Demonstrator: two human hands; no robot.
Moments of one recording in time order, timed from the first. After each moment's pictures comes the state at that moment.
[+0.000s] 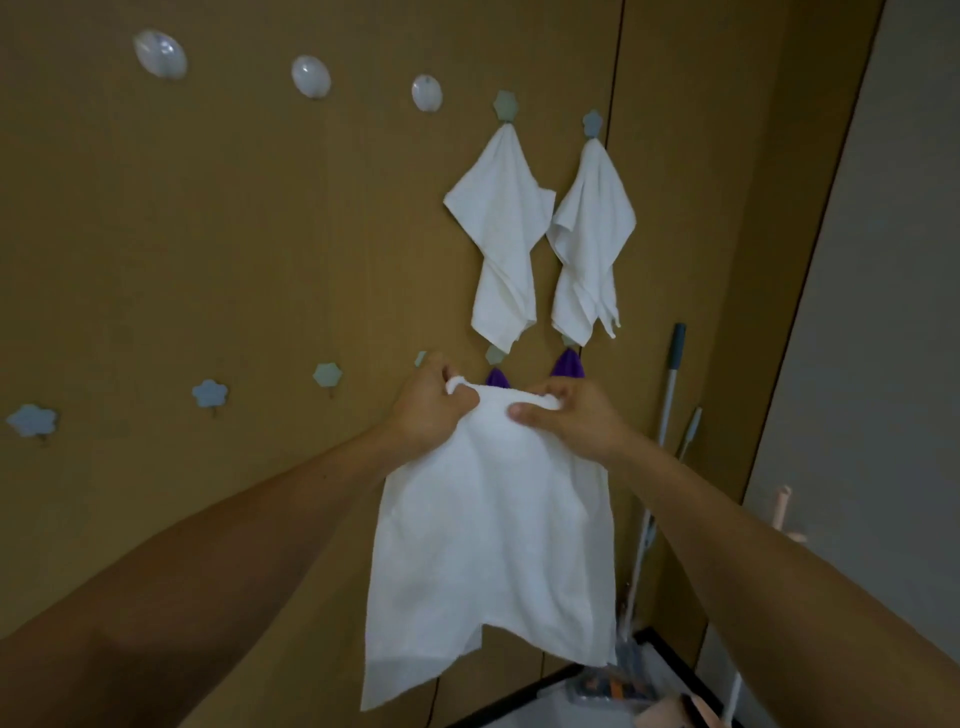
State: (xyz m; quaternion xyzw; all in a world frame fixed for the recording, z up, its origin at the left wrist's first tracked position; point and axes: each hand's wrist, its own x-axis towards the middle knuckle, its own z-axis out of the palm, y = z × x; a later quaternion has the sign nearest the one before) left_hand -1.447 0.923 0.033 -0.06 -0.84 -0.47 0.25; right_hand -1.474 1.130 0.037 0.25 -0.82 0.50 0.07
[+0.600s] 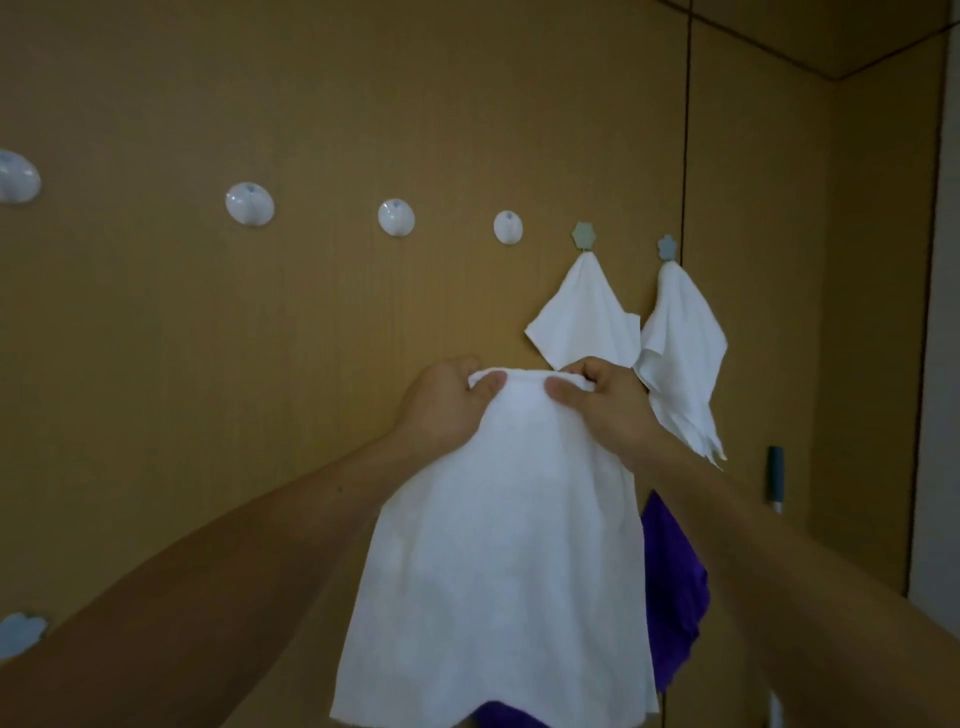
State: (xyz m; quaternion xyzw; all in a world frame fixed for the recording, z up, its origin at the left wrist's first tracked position) left_hand -1.547 0.784 0.176 -0.10 -0.86 -0.30 0.41; right_hand -1.593 0.982 0.169 0.27 -0.76 0.53 0.25
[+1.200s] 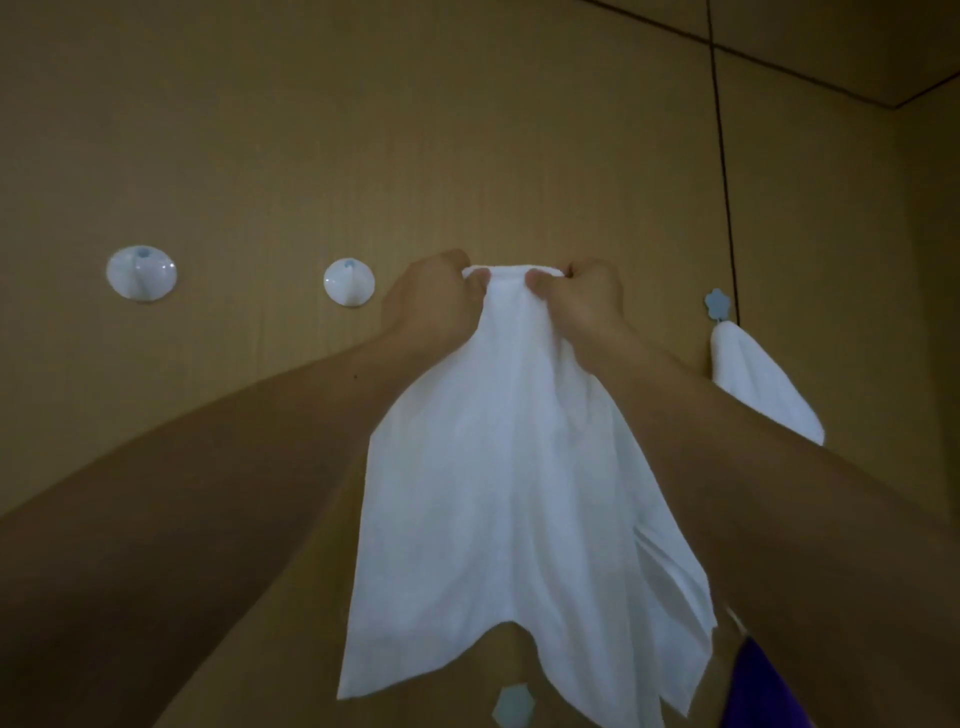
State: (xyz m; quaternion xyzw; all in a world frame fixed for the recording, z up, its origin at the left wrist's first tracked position) left_hand -1.693 0.778 0.358 -0.04 -0.80 -0.13 0.58; right_hand -1.760 0.924 0.356 0.26 -0.65 0.61 0.37
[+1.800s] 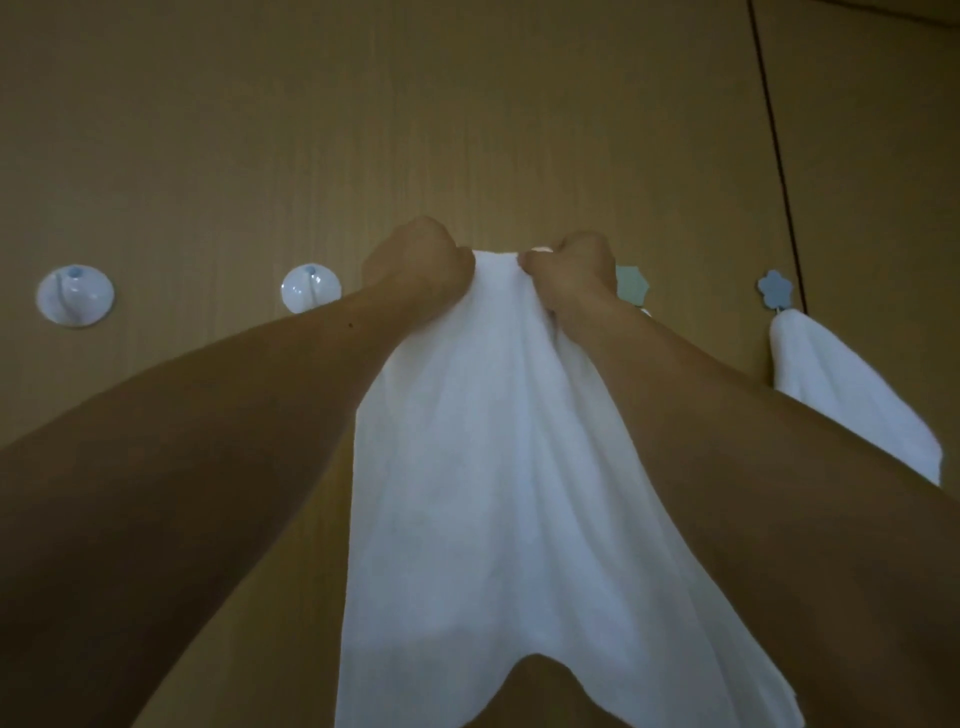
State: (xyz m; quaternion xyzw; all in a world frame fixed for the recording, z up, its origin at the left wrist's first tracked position) left_hand -1.745 0.782 0.410 0.10 -0.81 -0.08 0.57; right_hand -1.835 0.906 0.398 0.25 -0.64 0.63 0.37
